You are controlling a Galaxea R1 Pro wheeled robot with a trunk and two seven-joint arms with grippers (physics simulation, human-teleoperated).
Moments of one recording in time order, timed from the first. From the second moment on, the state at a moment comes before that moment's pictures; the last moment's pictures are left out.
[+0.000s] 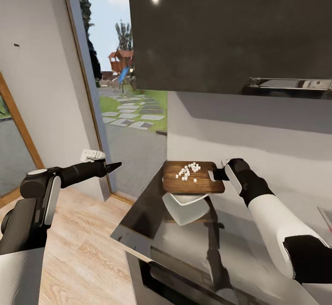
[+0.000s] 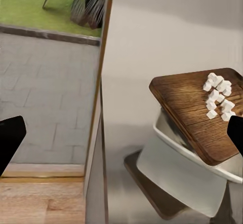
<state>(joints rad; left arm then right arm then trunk) -0.68 0.15 0.17 -1.53 0.00 0.87 -0.76 -1.06 -0.07 0.13 -0.67 -0.19 0.84 -0.14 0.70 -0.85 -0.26</state>
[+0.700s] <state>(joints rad) -0.68 0.15 0.17 -1.53 0.00 0.87 -0.76 -1.06 -0.07 0.13 -0.67 -0.19 0.84 -0.14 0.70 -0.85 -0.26</state>
